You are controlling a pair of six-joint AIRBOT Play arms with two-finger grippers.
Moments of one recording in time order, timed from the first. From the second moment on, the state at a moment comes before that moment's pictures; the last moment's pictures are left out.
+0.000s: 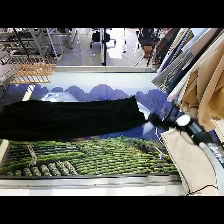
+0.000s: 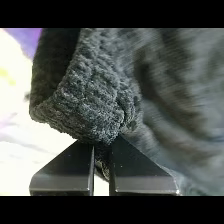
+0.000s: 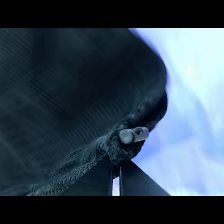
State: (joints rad) left arm 1.01 -1.80 1.78 0.89 -1.45 -1.31; right arm -0.07 -1.28 1.00 -0.95 0.70 1.59
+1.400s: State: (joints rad) left arm 1.14 -1.92 1.89 0.73 -1.50 -1.34; right arm -0.02 -1.48 1.34 -1.17 0.74 1.34
